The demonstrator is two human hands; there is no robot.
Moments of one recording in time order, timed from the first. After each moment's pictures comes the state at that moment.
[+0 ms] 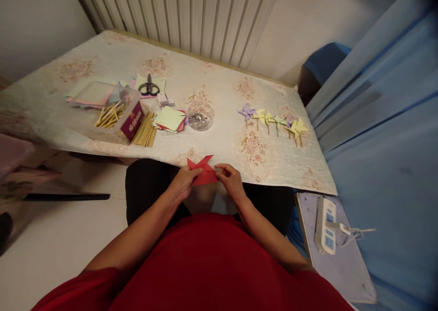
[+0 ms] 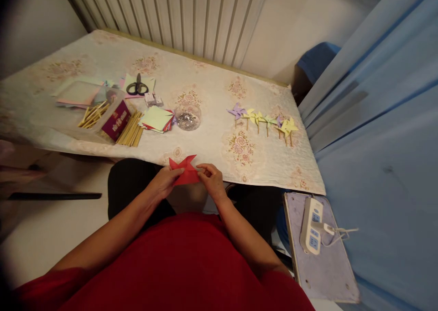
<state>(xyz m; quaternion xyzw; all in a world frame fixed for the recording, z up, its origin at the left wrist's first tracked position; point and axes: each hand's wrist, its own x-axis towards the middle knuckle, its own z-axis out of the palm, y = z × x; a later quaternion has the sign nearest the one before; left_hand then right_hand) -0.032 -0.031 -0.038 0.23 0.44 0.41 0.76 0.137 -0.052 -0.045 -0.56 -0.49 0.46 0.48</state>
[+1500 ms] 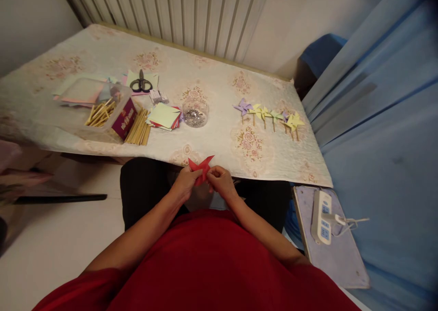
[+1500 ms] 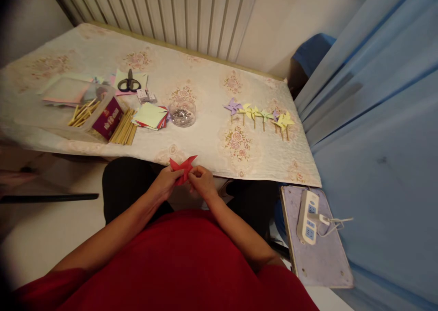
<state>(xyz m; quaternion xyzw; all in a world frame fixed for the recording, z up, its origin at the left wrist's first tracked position) -0.015 -0.042 -0.040 0.29 0.48 0.42 0.71 0.116 -0.066 -0.040 -0.57 -0.42 0.57 0.42</state>
